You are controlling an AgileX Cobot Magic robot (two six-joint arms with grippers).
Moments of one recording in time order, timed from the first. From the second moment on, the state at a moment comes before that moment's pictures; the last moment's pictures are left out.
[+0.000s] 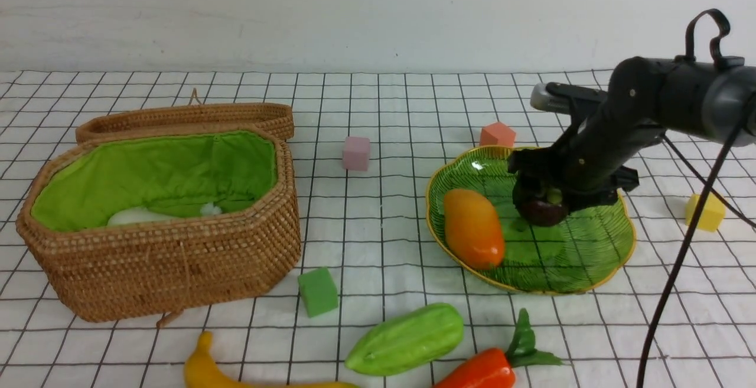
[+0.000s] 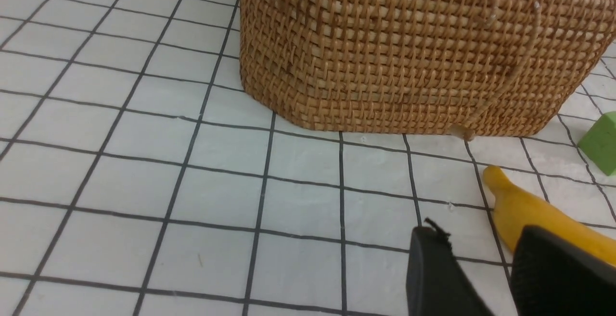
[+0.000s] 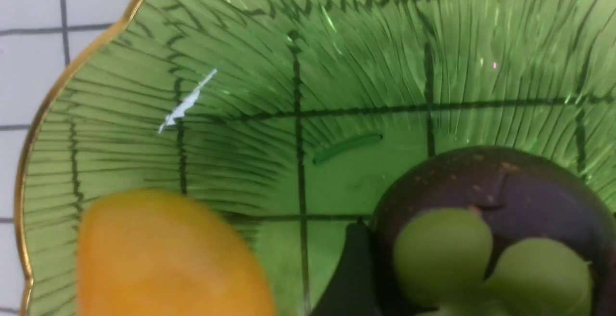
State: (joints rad) right arm 0.19 2.07 -1.59 0.19 0.70 0.13; left arm -0.05 -0.02 0.03 0.05 0.39 -0.26
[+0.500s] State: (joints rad) right arm 0.21 1.85 -1.59 0.19 0.95 -0.11; left arm -0.05 -0.02 0.03 0.05 0.39 -0.26
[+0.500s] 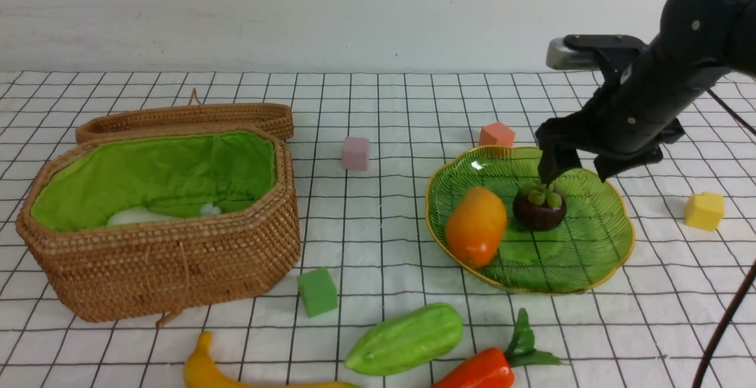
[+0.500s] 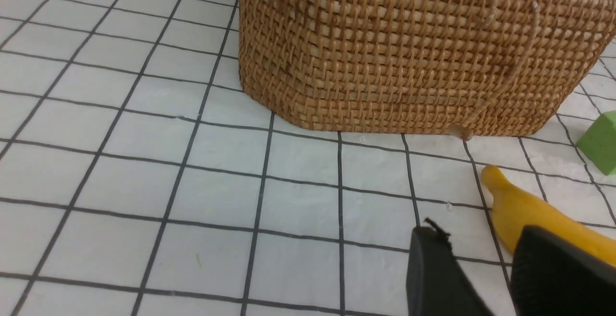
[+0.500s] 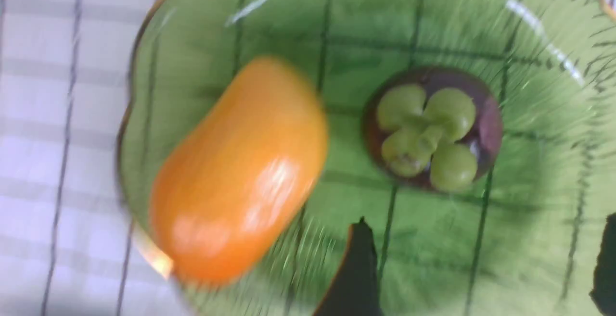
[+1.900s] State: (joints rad) right arm 0.66 2.09 -1.85 0.20 1.22 -0.90; left arm -0.05 -0.02 0.03 0.05 0.39 -0.26
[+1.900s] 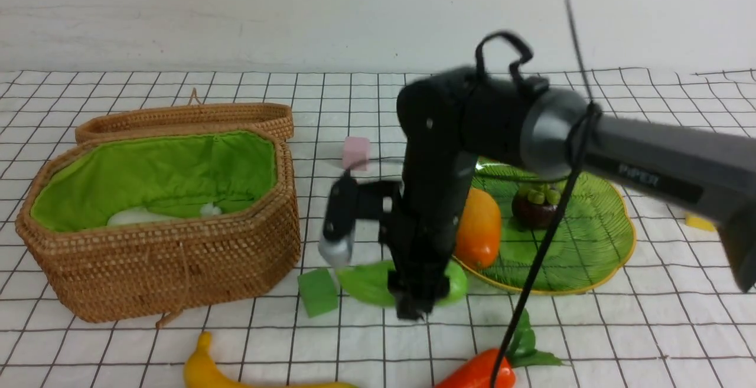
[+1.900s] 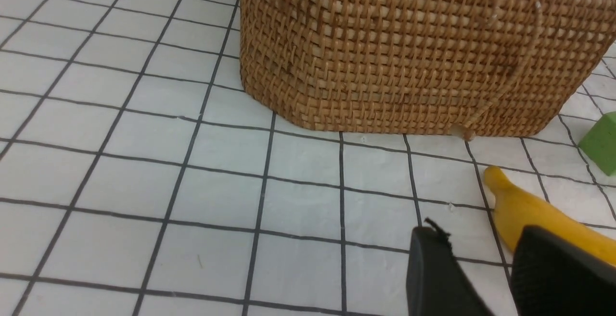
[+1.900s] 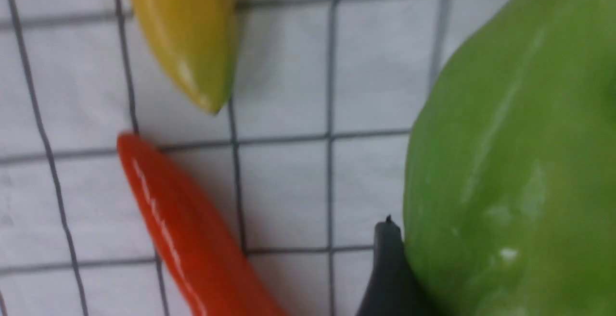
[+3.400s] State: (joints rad) right arm 0.63 1.98 -2.07 0.58 1.08 -0.94; left arm -0.05 -0.02 0.03 0.05 0.39 -0.26
